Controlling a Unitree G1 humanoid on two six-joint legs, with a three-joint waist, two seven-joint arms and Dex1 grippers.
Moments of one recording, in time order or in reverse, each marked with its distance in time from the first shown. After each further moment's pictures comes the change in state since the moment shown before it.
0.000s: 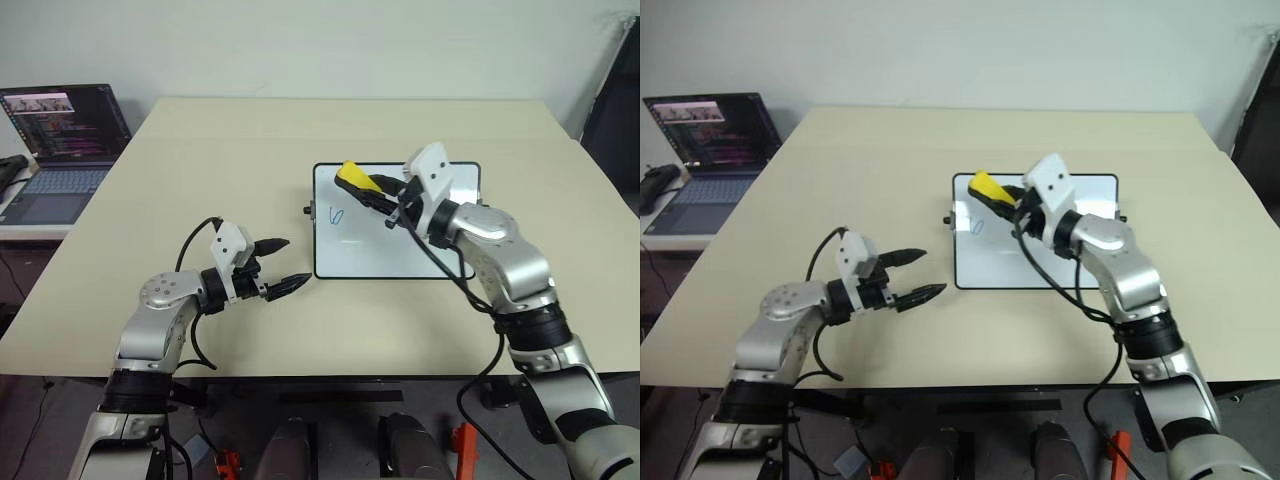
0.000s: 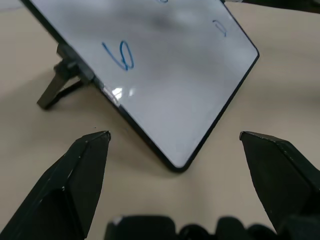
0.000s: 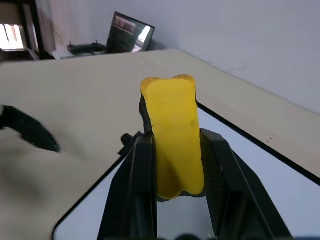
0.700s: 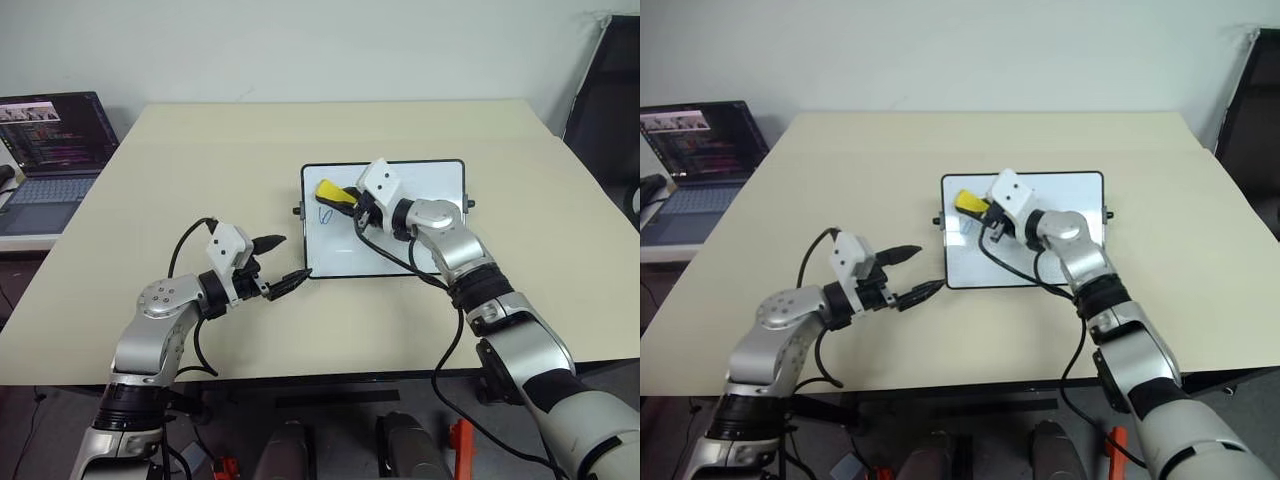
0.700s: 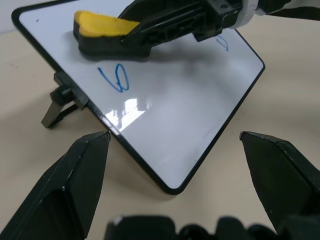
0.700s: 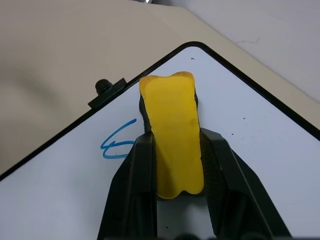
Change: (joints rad) left arm 0.025 -0.005 0.006 -0.105 -0.020 0.057 0.090; right arm -0.229 0.127 0.069 0.615 -0.249 -0.336 0.091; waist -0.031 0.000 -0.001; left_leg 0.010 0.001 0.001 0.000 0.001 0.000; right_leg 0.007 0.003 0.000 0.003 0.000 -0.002
